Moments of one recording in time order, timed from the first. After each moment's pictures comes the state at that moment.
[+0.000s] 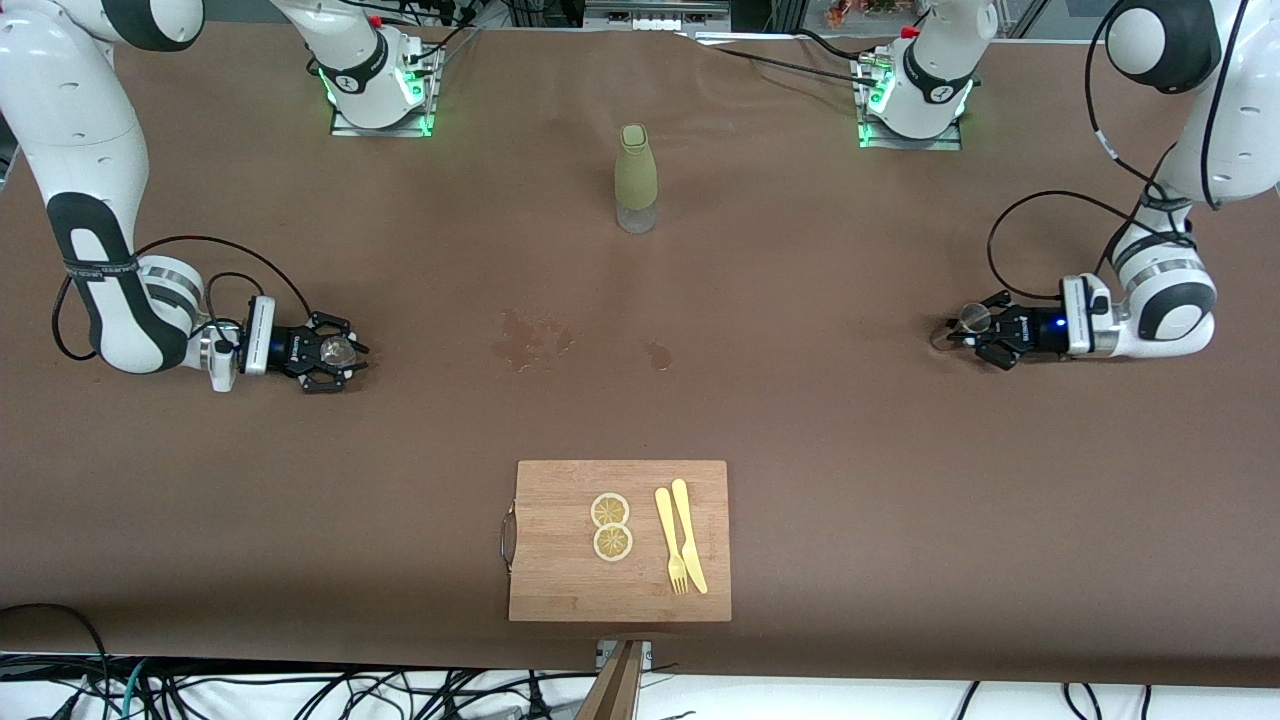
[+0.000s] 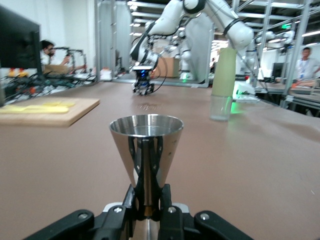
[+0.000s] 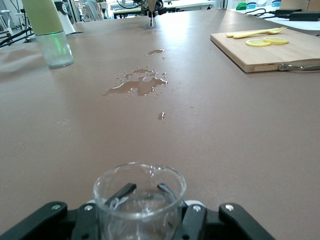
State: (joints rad) left arm 0.36 0.83 0.09 -1.85 -1.09 1.45 2.73; right arm -0.20 0.77 -0.10 -1.89 1.11 1.78 -2.60
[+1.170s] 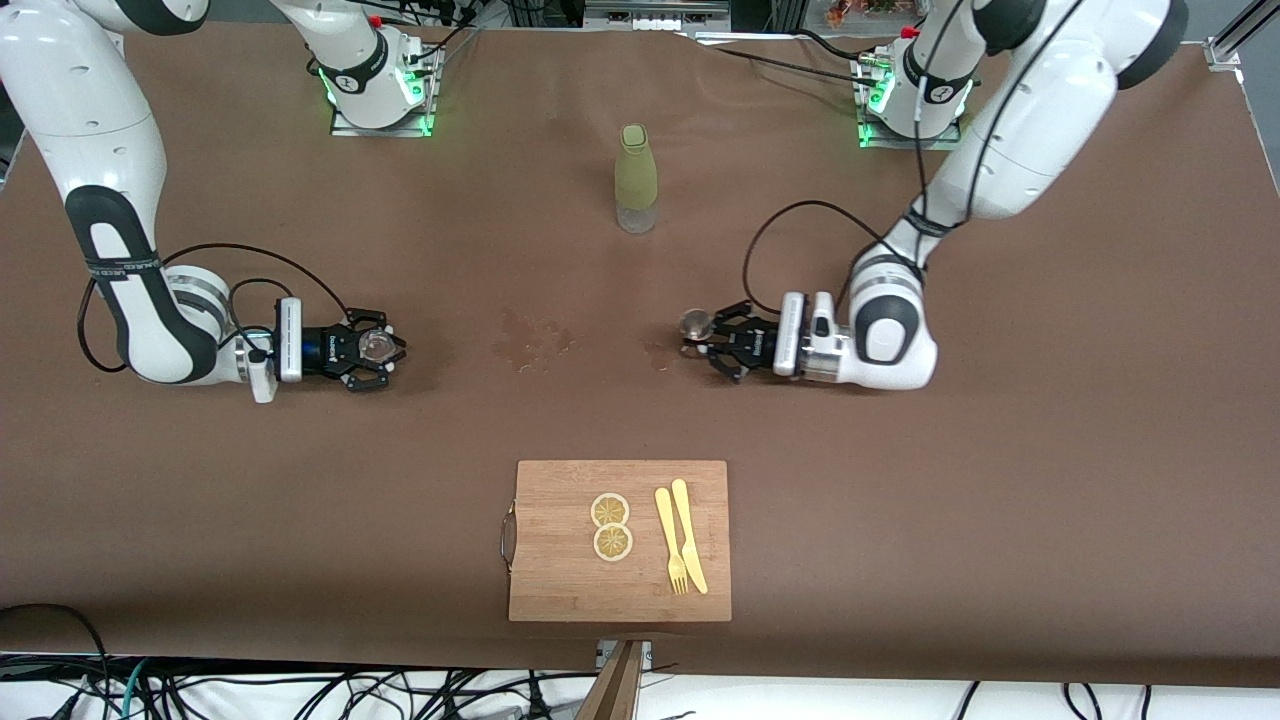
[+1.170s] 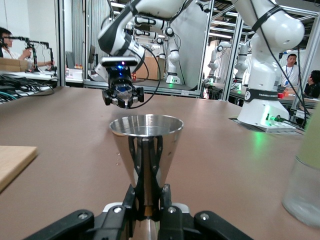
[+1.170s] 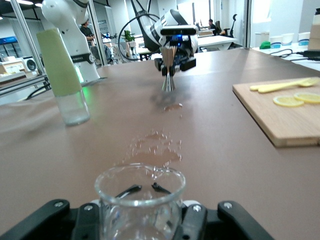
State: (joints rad) left arm -0.11 0.83 -0.30 -1.81 -1.52 1.99 2.49; right arm -0.20 0.73 0.05 -1.86 1.11 1.68 -2.46
